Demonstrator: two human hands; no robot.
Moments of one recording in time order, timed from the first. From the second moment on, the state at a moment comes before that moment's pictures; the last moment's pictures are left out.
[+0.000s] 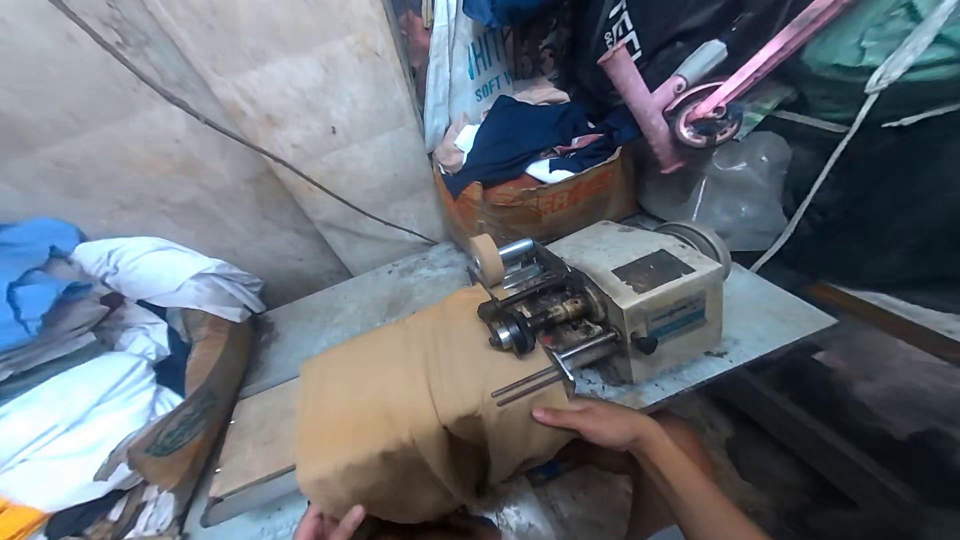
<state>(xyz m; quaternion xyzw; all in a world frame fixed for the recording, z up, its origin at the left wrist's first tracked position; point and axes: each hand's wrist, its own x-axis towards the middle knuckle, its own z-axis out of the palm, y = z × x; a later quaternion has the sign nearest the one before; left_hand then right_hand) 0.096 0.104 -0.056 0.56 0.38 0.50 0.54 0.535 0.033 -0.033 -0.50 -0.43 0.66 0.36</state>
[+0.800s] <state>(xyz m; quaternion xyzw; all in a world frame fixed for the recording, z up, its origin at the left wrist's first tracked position) 0.083 0.109 -0.057 0.56 0.33 0.54 0.53 0.533 0.034 -0.033 -0.52 -0.43 0.65 0.34</state>
